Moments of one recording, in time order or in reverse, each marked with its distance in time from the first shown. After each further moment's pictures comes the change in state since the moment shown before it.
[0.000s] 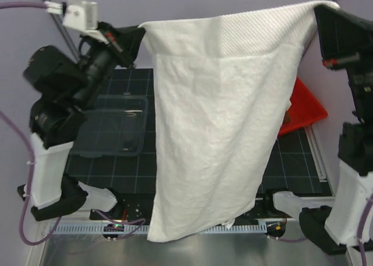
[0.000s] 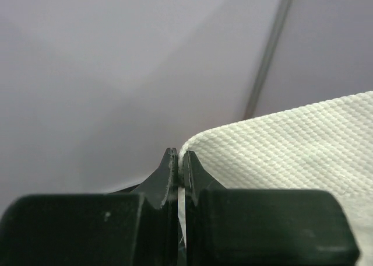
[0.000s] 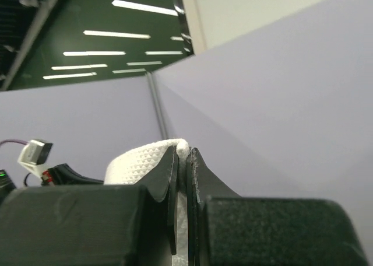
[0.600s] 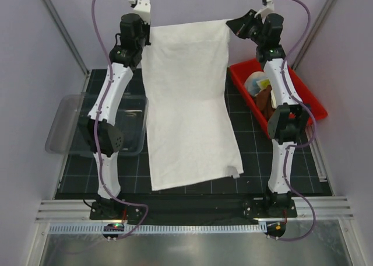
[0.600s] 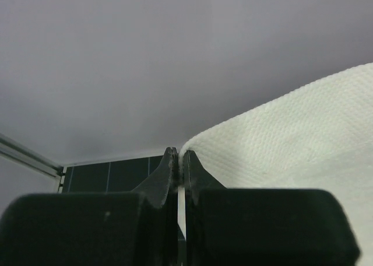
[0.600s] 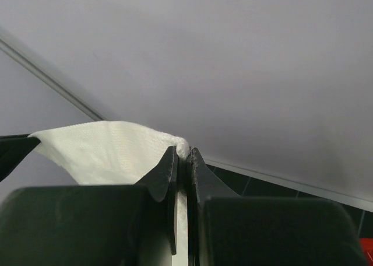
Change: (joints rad) left arm 0.451 0.702 0.055 0.192 -0.075 0.248; right arm -0.003 1.078 0.213 0.155 -0.125 -0.060
